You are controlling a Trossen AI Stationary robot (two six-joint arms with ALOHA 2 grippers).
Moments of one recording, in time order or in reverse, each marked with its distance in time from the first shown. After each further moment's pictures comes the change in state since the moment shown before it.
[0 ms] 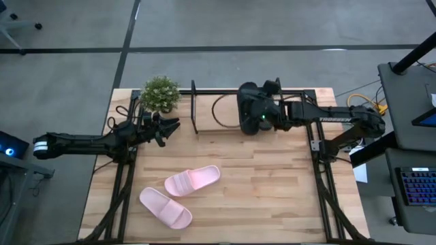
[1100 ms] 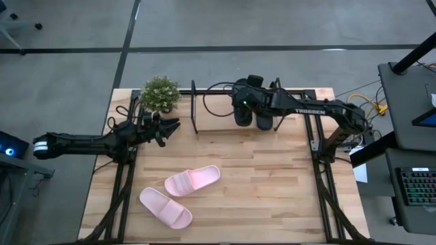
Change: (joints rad) left arm 0.000 0.000 0.000 -0.002 0.000 -0.002; right arm -0.186 0.215 0.006 0.160 -0.140 -0.228
